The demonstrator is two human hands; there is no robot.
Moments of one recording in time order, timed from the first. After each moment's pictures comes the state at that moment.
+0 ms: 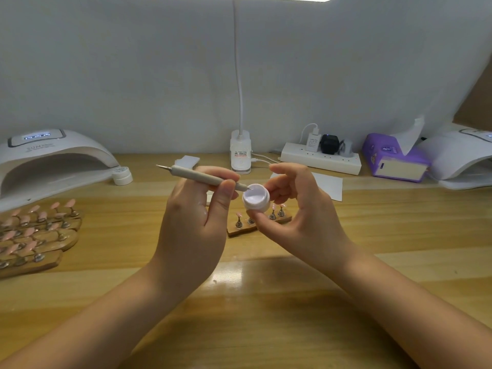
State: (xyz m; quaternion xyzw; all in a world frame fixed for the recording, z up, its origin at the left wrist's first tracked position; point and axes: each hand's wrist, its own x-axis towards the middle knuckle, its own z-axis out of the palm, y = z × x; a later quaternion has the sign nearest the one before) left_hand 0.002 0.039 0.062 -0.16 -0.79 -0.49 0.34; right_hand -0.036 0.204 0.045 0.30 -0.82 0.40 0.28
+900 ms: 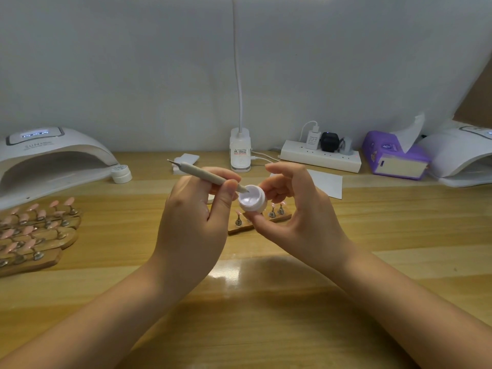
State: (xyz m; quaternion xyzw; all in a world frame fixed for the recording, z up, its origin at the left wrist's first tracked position) left_hand -0.001 0.037 0.058 -0.15 -0.81 -0.47 0.34; right_hand -0.036 0.204 0.042 0.31 -0.82 0.39 0.29
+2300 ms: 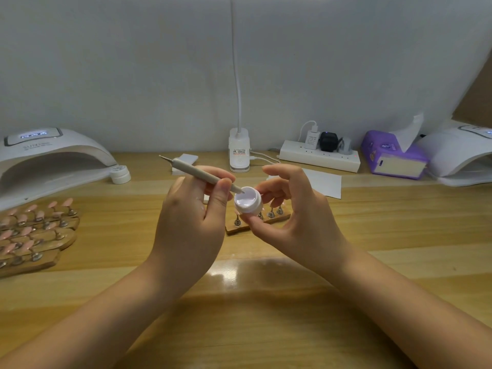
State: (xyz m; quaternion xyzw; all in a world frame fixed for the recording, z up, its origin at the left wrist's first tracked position) left_hand -0.003 0.036 0.058 -0.13 -0.80 -0.48 0.33; right_hand -0.029 0.199 0.048 0.32 -0.82 0.38 0.29
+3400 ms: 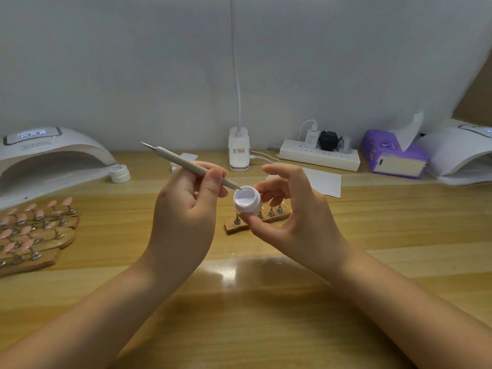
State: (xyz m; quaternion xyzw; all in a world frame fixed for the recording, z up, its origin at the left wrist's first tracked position) left_hand -0.004 0.036 0.064 -0.09 -0.76 -0.56 0.31; right_hand -0.028 0.198 0.046 0.31 -0.82 0.38 0.29
